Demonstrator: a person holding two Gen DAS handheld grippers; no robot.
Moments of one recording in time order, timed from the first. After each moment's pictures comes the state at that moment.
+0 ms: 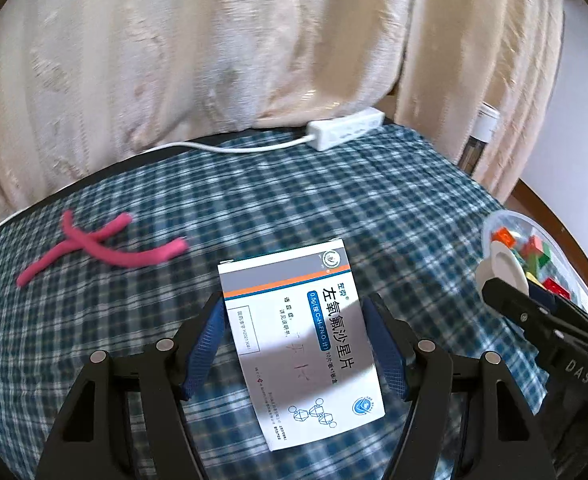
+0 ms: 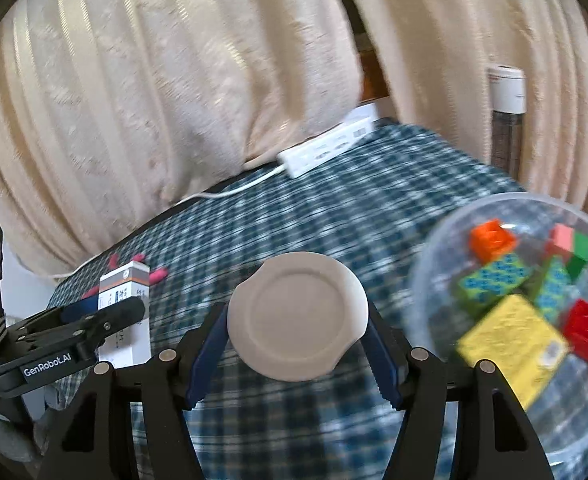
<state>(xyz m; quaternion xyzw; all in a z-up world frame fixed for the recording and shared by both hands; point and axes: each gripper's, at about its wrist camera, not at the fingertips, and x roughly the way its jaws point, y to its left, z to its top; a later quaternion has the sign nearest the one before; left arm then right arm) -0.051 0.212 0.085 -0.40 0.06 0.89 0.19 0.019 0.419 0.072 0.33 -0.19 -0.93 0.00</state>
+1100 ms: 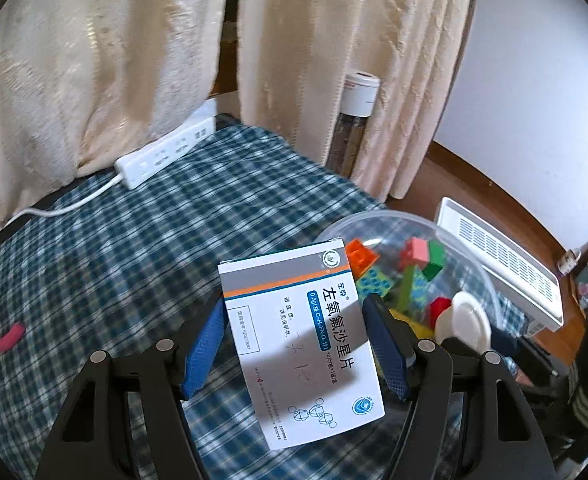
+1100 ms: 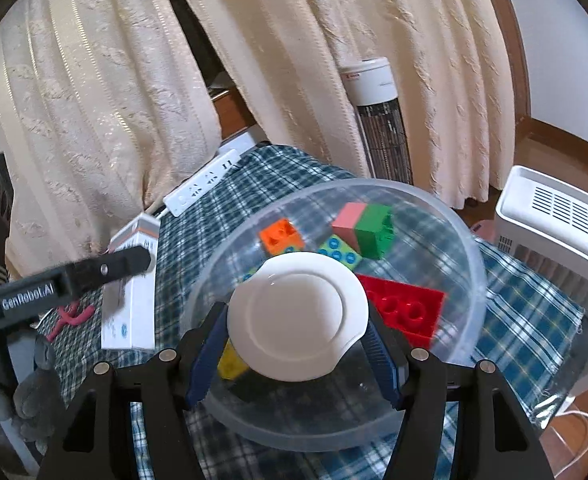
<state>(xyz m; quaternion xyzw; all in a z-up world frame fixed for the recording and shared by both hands) -0.034 0.390 0.096 -0.40 0.09 0.84 0.35 0.097 0.545 0.054 0.31 -0.24 -0.91 -0.11</state>
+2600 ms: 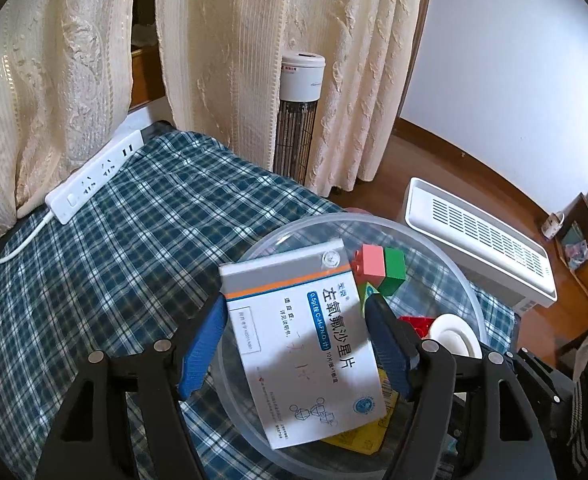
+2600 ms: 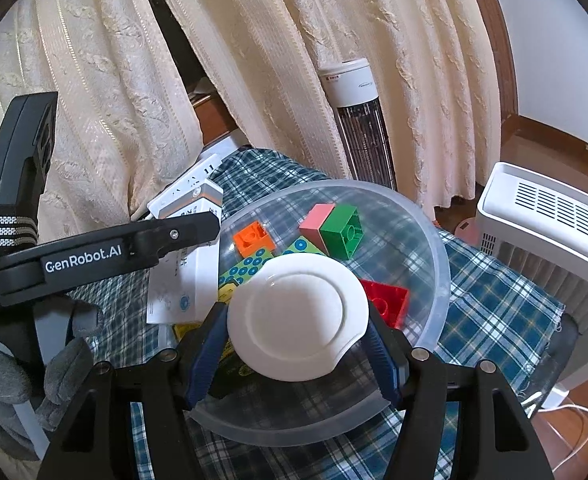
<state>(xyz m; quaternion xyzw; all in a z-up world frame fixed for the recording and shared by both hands) -0.034 0.462 0.081 -0.40 0.13 0.81 0.41 0.104 0.557 0.054 0.30 -0.24 -0.91 -0.13</state>
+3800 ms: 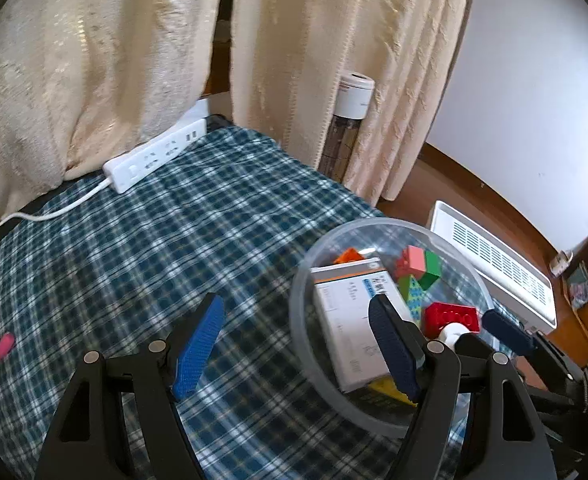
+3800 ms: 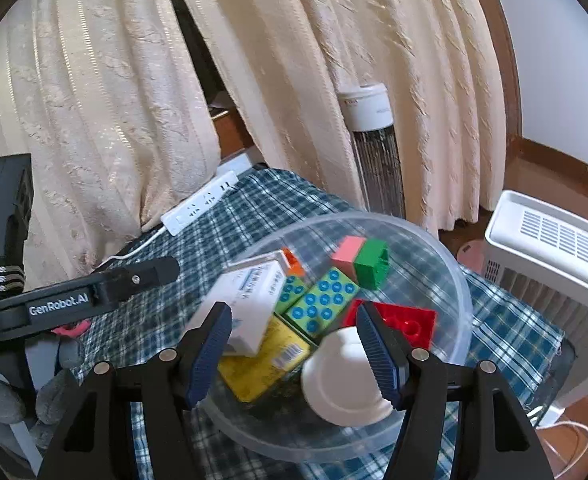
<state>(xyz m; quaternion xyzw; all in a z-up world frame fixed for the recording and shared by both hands) -0.050 0.387 0.094 -0.40 0.08 0.84 0.36 0.094 0.529 0.083 0.28 -0.21 -0.93 -0.13</state>
